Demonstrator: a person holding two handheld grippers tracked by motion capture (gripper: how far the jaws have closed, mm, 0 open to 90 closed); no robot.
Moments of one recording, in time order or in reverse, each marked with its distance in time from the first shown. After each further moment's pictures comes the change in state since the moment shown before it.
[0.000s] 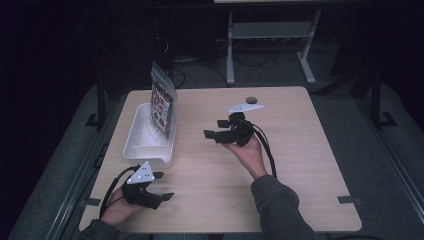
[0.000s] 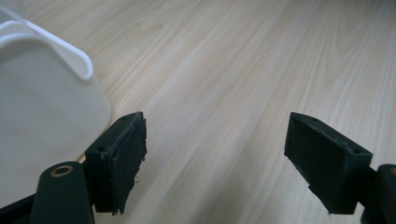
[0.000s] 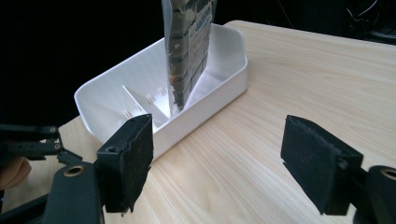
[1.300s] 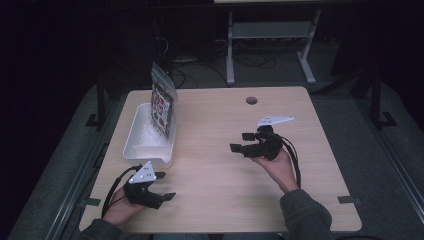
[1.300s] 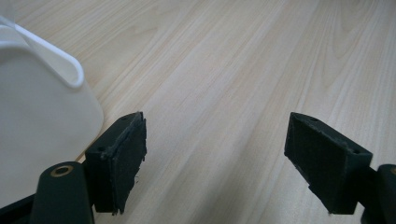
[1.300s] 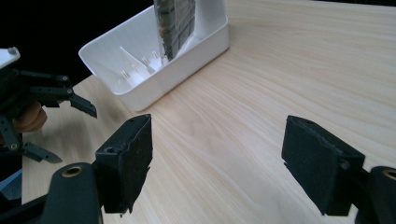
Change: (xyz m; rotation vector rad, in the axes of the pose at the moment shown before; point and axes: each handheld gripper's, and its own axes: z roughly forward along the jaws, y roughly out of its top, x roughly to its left) left arm 0.000 0.002 0.004 -0.001 -0.014 -0.003; right arm -0.018 -0.041 -0.068 0.056 -0.010 0.023
